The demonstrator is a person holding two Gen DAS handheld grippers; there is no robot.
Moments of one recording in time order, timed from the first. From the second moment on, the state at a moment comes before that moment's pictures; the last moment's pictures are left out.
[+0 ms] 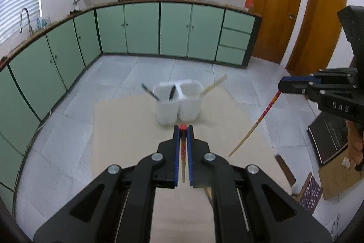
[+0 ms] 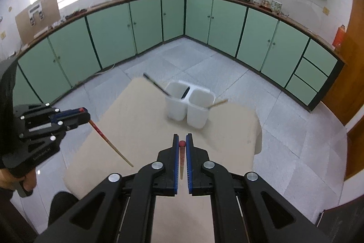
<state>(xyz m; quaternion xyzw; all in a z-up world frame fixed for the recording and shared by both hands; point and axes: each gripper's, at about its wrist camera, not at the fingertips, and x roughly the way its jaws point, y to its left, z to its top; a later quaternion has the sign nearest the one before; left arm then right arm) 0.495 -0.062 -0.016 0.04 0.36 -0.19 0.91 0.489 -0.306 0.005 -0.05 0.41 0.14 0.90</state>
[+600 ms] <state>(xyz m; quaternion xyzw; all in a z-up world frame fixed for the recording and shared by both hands) 0.621 -0.092 0.072 0.01 0.28 -0.15 0.95 0.602 -0.304 0.083 -0.02 0.35 0.10 0.93</state>
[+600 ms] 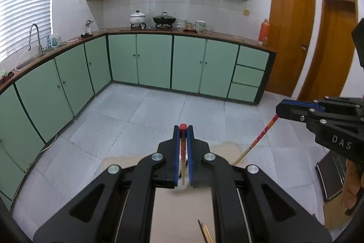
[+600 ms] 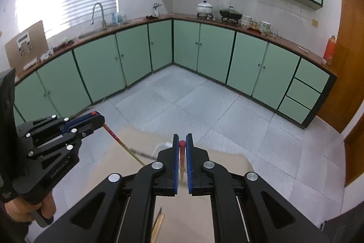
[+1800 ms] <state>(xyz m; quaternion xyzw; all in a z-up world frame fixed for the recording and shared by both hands) 0.576 -0.021 -0.019 0.00 0.29 -0.15 0.94 0.524 -0.352 -0.053 -0.02 0.31 0.11 0.94</state>
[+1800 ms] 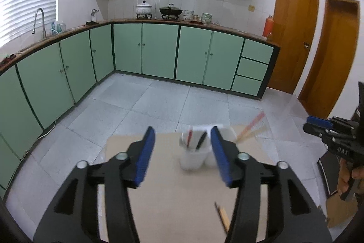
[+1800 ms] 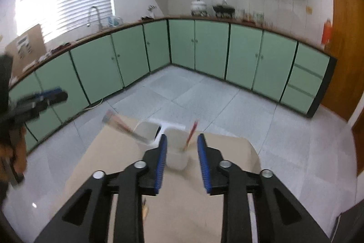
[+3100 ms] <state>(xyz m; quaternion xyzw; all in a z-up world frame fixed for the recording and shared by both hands) 0.358 -0.093 -0.298 0.05 0.40 -0.20 0.89 0.319 -0.295 -0.305 -0.02 0.39 0.12 0.91</state>
